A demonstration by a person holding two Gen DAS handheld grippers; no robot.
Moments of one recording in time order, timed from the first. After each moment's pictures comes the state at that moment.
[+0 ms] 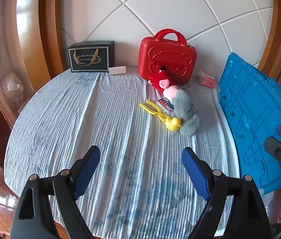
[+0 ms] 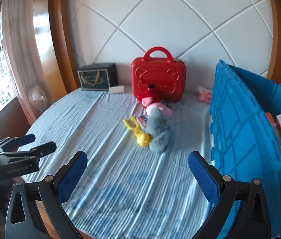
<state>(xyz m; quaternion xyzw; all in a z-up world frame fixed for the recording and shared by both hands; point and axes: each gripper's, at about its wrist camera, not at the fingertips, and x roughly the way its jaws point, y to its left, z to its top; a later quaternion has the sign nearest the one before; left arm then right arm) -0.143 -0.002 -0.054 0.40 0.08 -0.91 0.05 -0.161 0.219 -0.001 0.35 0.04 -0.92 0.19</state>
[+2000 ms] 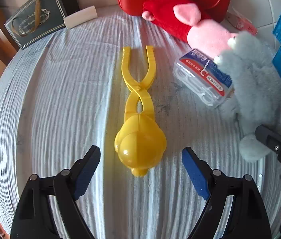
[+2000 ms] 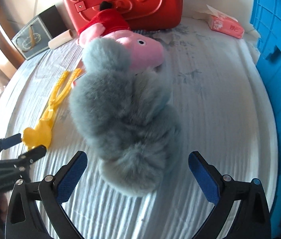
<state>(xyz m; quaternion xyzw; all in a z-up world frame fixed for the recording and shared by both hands) -0.419 0.010 -0.259 0.57 0.01 -0.82 0.03 -0.438 0.202 -0.241 0.54 0.00 -0.83 0.12</state>
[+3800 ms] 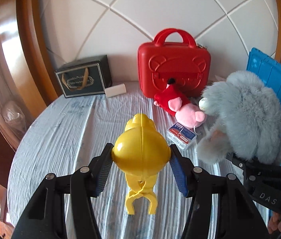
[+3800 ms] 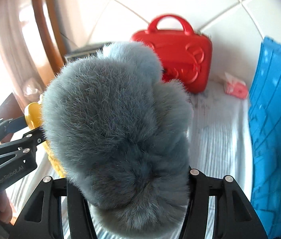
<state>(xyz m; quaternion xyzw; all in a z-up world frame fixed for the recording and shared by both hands) -0.293 0.013 -0.071 0.36 0.00 -0.93 0.08 -0.334 0.152 -0.100 0.39 0.04 -0.89 0.21</state>
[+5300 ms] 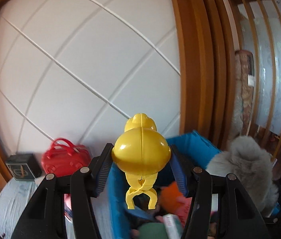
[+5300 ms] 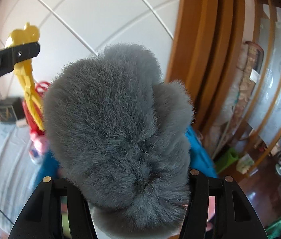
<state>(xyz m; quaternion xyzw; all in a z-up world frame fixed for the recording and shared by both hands) -0.275 0.422 0.169 0.18 -0.05 -0.98 -0.10 -0.219 0.525 0.117 0.31 0.05 -0.94 -0.09</state>
